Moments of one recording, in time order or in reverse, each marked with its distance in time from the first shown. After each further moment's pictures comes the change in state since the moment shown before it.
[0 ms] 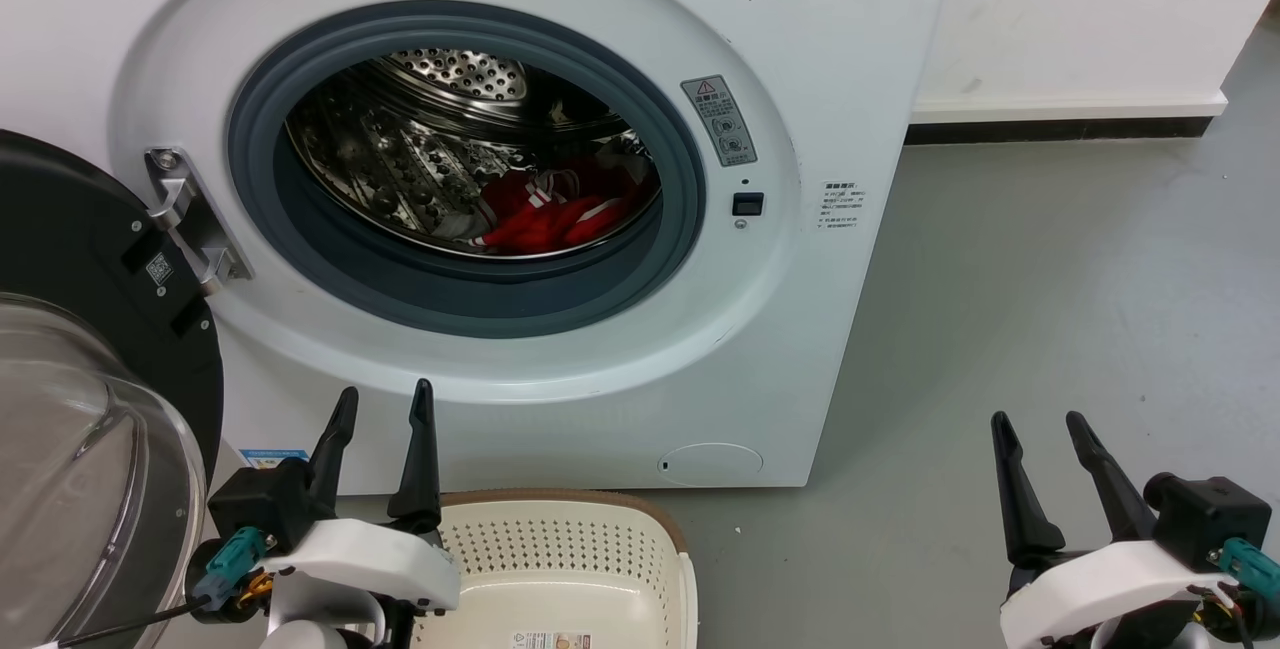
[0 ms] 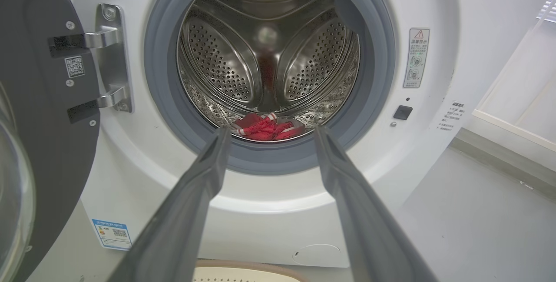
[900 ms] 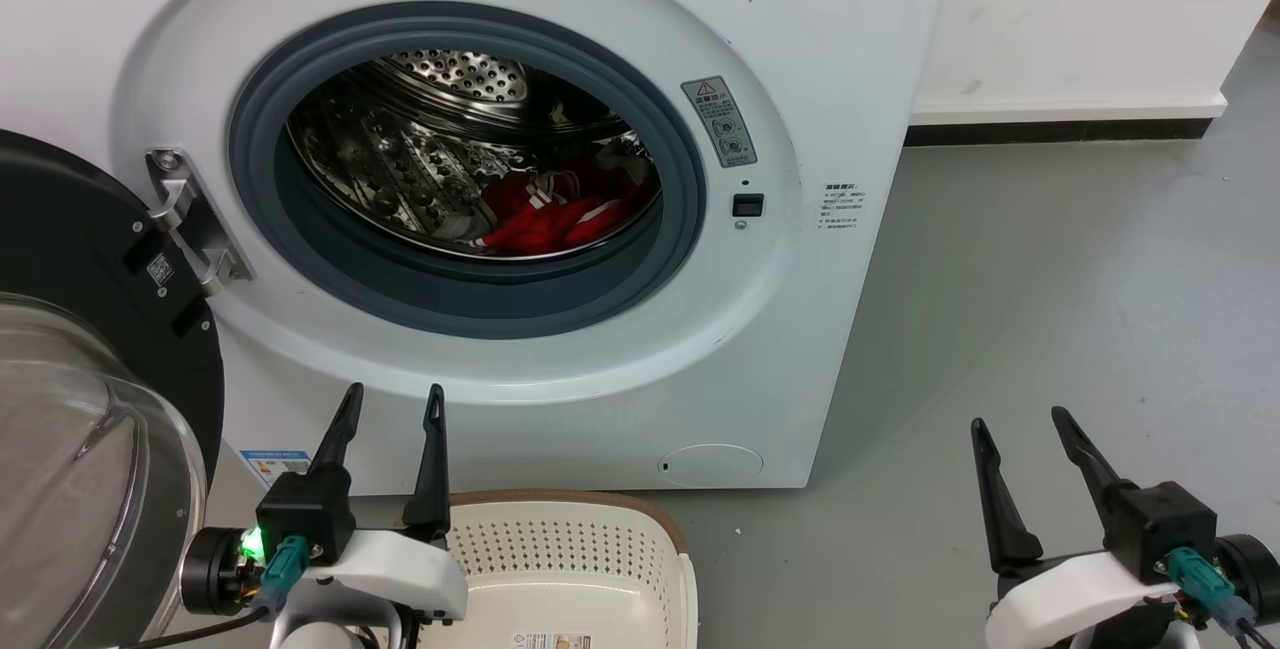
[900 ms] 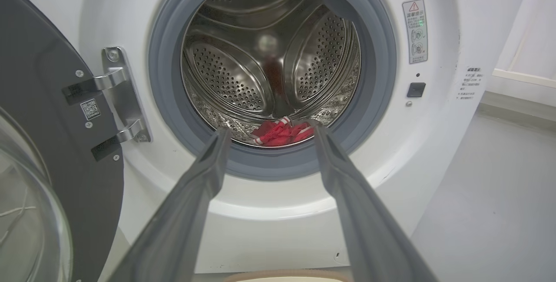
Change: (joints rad) left arm -0.002 0.007 -0.017 0.020 0.207 0.044 -0.055; right arm 0.007 0.000 0.020 -0.008 -0.213 0.000 -0.043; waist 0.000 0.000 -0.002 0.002
